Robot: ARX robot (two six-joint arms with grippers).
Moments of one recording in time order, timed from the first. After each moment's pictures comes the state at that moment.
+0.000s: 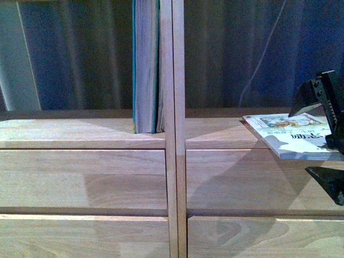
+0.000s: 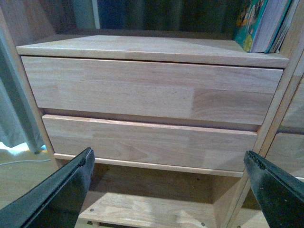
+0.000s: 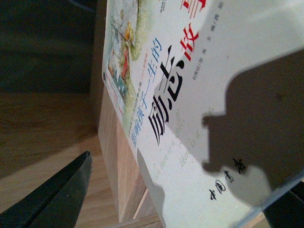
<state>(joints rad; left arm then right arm) 0.00 0.00 0.01 0.00 0.00 0.00 0.09 1.62 0.91 0.39 0.07 1.38</state>
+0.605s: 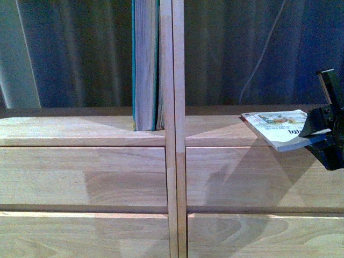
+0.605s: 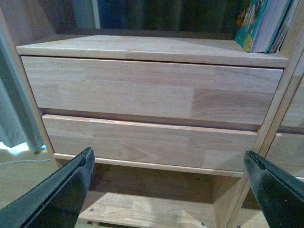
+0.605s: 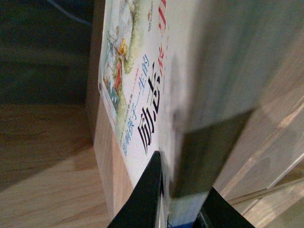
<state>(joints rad) 0.00 0.00 0.01 0.00 0.00 0.00 0.08 1.65 0.93 0.37 0.11 1.37</state>
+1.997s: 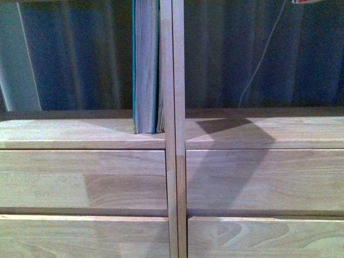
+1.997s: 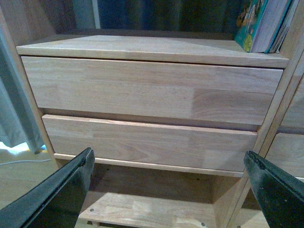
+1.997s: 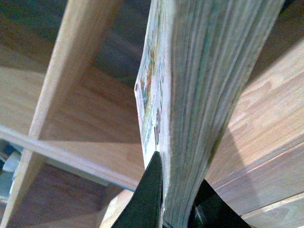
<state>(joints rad) 0.00 0.00 0.01 0.00 0.00 0.00 -0.18 0.99 0.94 0.09 -0.24 0.98</state>
